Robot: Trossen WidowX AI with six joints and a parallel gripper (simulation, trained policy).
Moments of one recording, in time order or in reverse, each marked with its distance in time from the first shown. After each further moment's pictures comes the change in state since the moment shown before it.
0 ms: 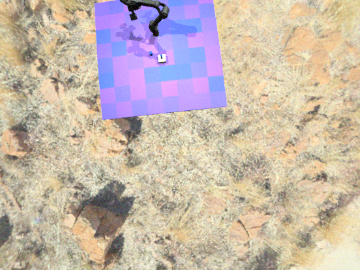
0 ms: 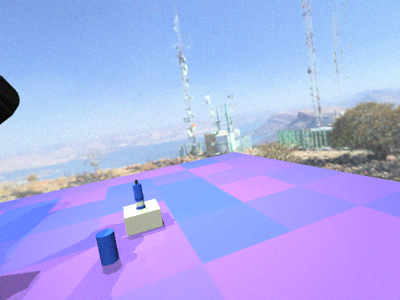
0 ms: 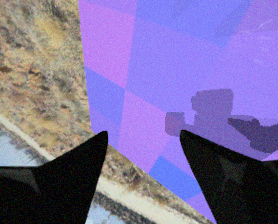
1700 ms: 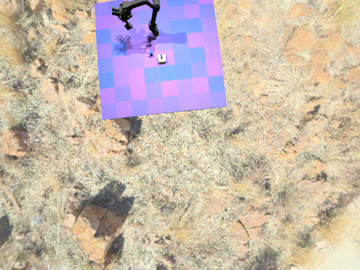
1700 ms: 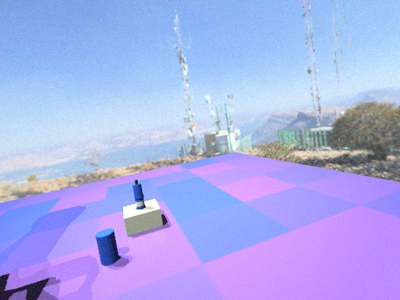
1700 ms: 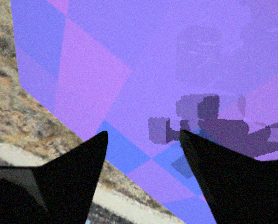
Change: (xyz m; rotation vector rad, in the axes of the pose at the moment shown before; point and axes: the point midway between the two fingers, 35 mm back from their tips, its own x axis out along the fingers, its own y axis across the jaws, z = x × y) arm 0.012 -0.075 -0.095 -0.244 0.105 -0.242
